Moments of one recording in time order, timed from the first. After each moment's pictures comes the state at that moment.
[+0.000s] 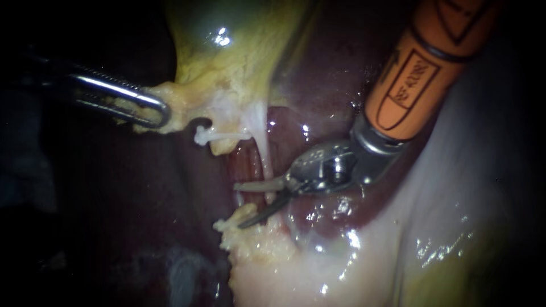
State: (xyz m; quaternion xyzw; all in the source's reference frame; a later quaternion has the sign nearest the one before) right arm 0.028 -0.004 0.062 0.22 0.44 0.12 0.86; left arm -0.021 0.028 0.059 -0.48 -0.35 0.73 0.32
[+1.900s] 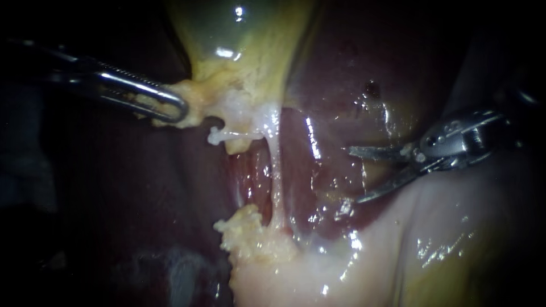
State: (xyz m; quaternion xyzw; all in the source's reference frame) right arm 0.017 0.000 0.056 0.16 0.42 0.13 0.88; left arm -0.025 0.029 0.066 -0.49 -0.33 0.74 0.32
